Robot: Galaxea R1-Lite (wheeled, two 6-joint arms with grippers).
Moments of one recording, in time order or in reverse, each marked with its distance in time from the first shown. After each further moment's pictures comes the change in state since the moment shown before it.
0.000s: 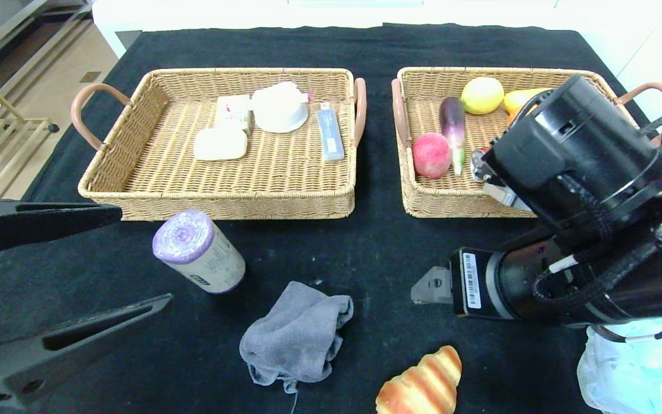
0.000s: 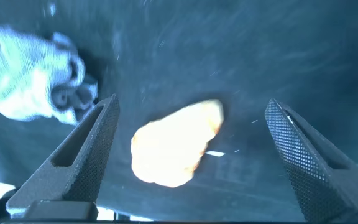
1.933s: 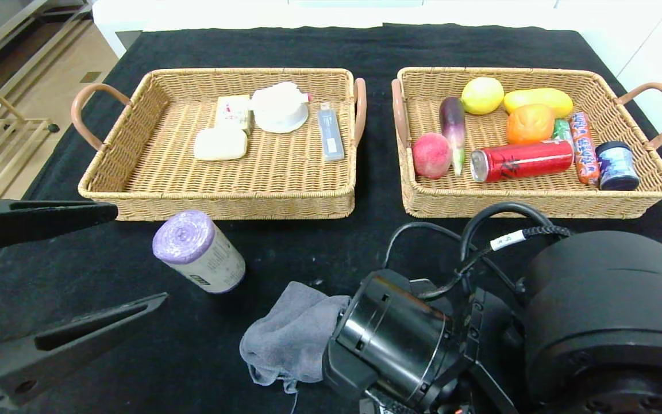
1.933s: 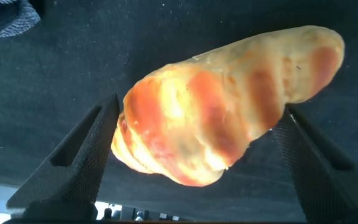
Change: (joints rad) left arm 0.000 -0.008 -0.001 0.000 0.000 0.000; right arm 0.204 0.216 0.068 0.022 -0.041 0.059
